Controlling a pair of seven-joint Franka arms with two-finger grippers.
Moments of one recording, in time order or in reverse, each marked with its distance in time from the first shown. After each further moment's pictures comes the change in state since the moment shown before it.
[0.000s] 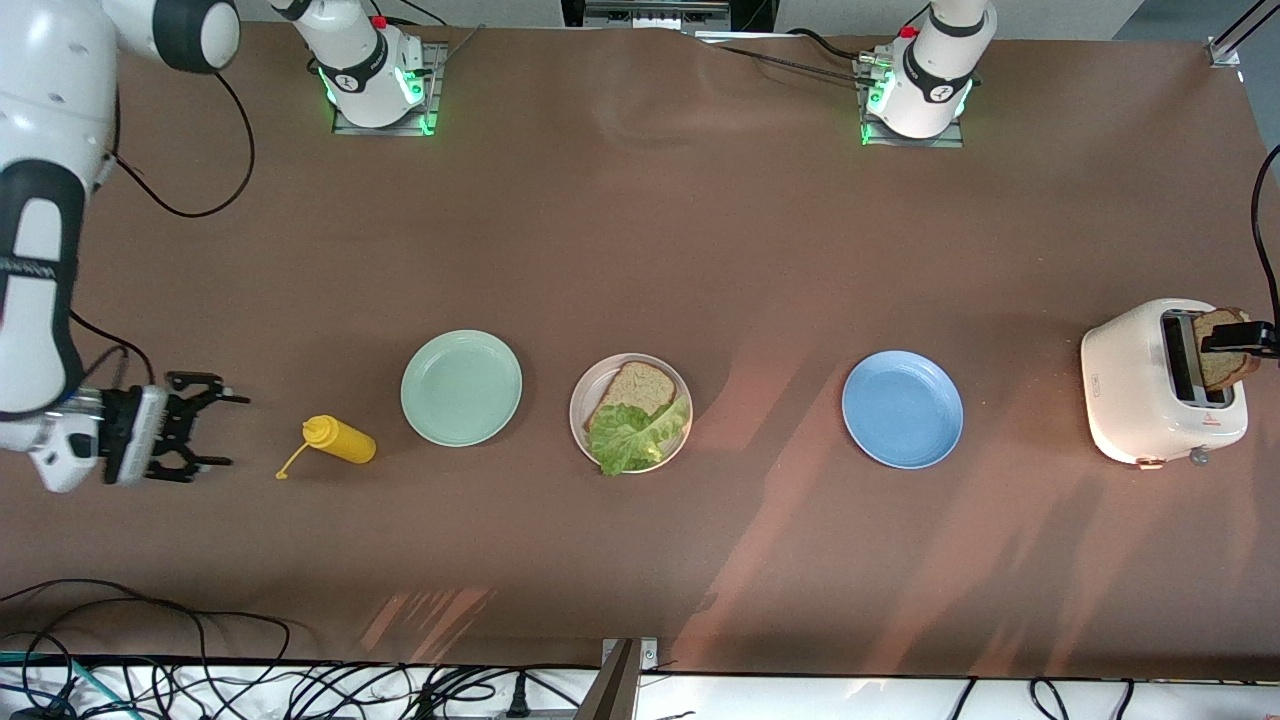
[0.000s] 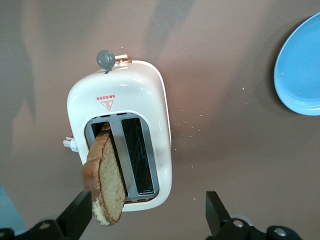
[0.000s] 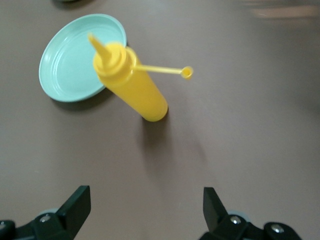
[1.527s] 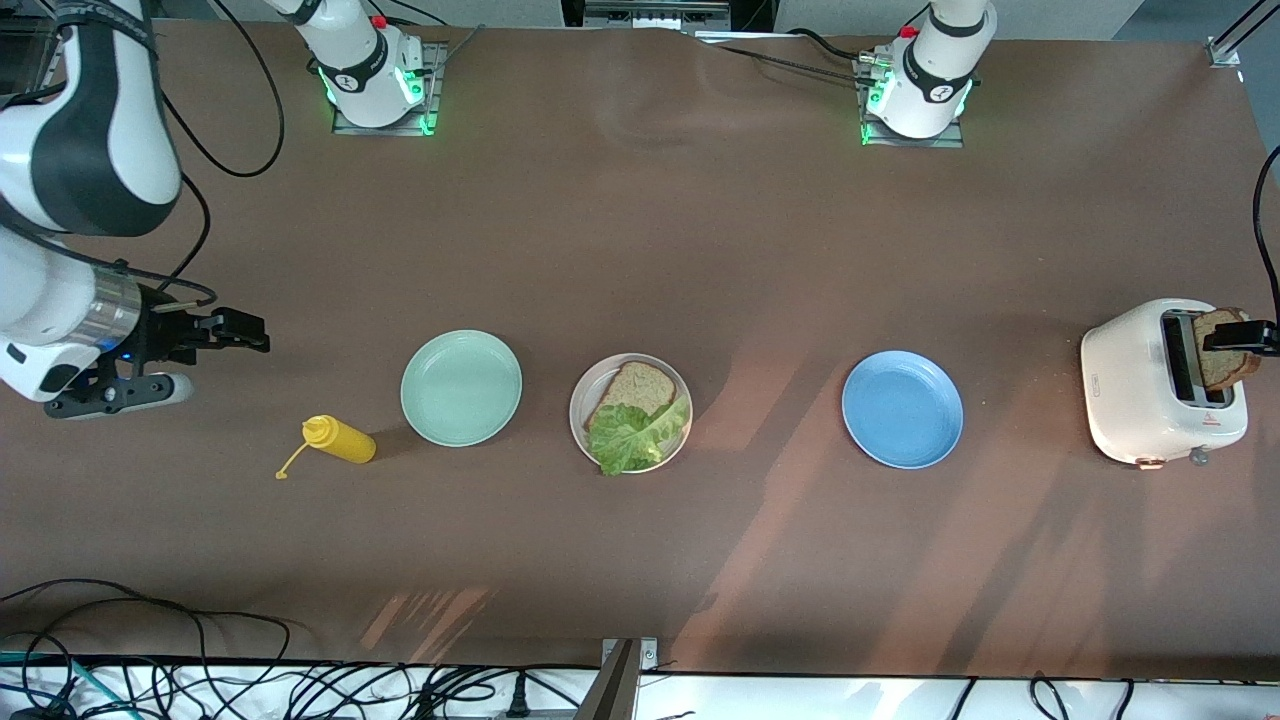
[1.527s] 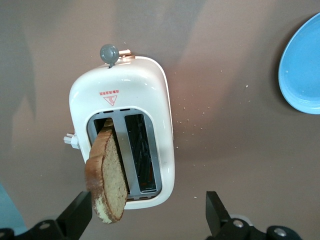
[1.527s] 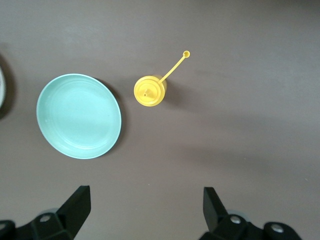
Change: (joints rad) left arm 0.006 0.003 0.009 -0.006 0.000 -0.001 0.000; right arm 0.157 -0.403 0.255 -0.189 -0.588 -0.005 1.471
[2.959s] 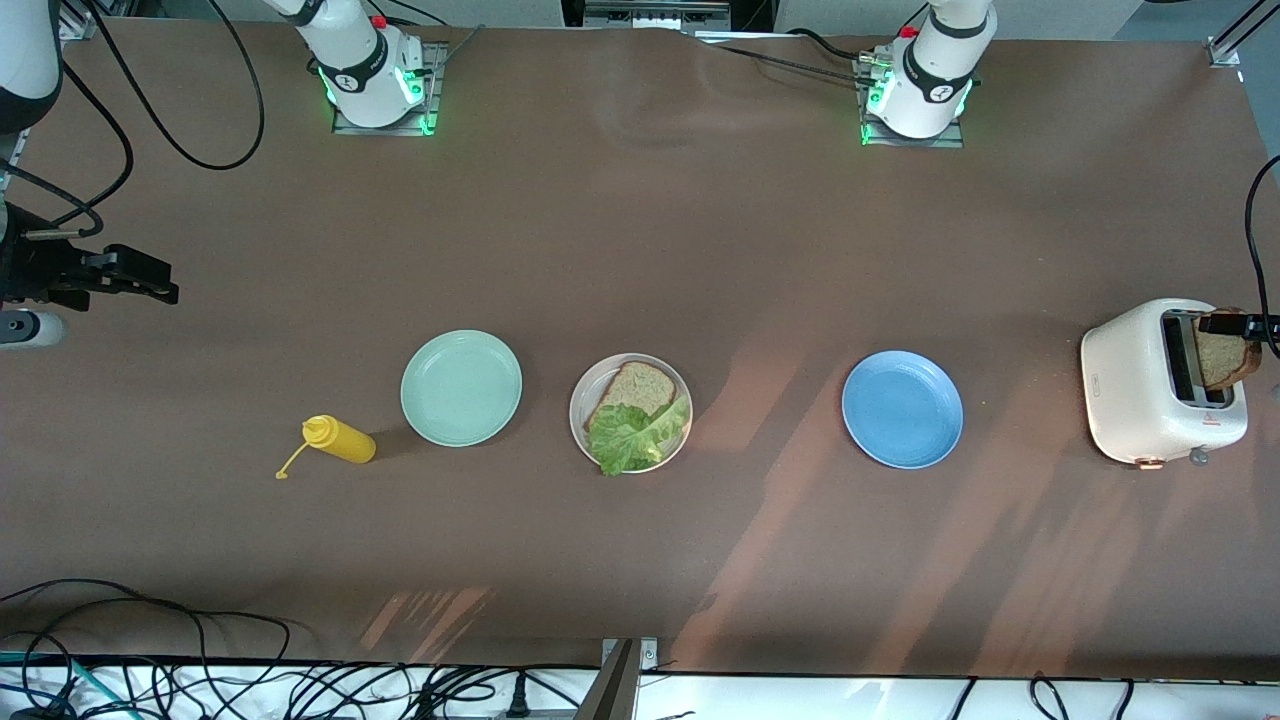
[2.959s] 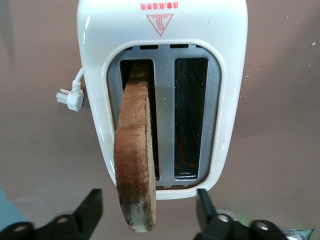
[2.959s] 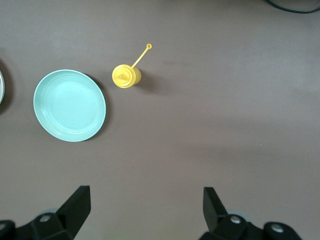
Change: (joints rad) left arm 0.095 0.083 0.012 -0.056 0.062 -0.004 0.000; right arm 0.020 -0.074 -0.104 0.151 -0.022 -0.209 -0.017
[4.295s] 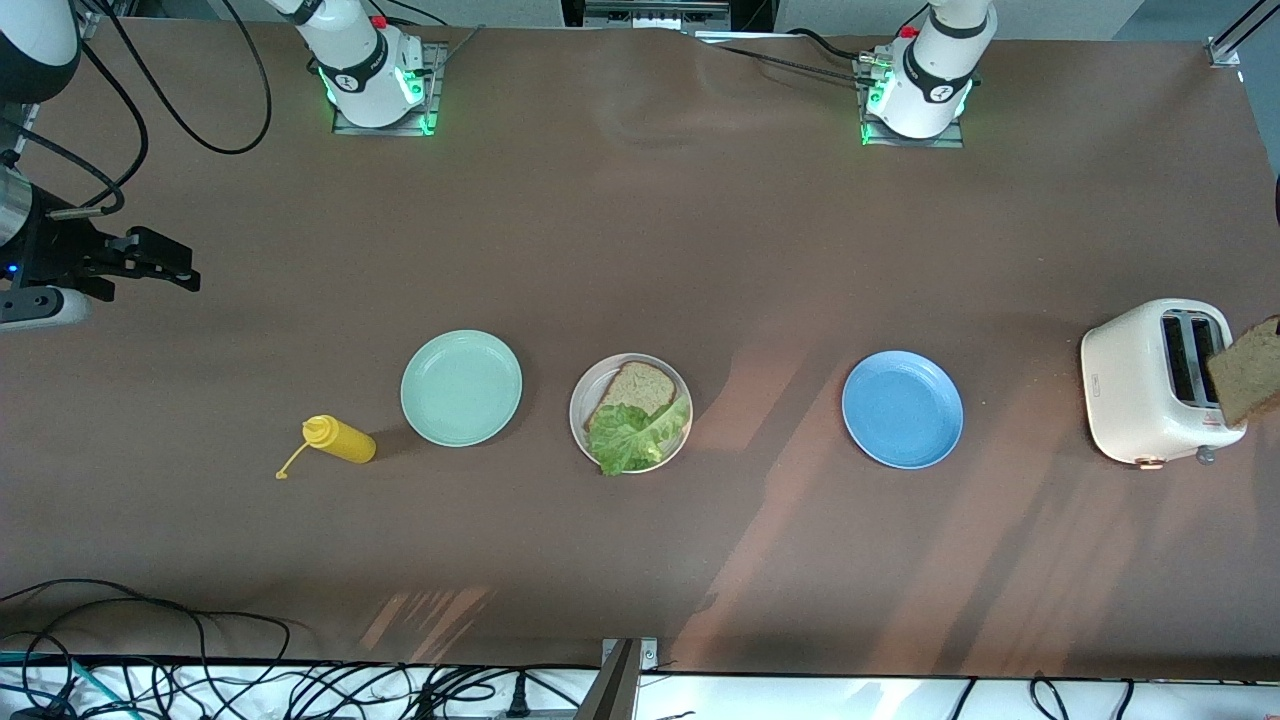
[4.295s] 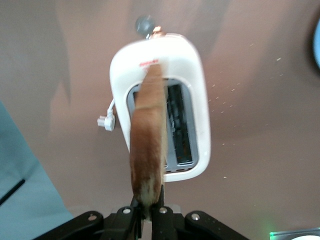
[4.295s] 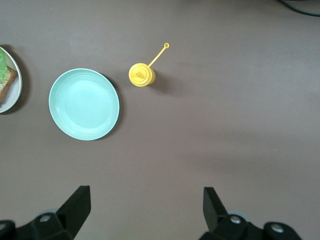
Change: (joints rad) left arm -0.008 -0.134 -0.097 0.053 0.051 -0.004 0.076; right arm -0.108 -0.086 0.152 -0.121 -0.002 0.068 0.016
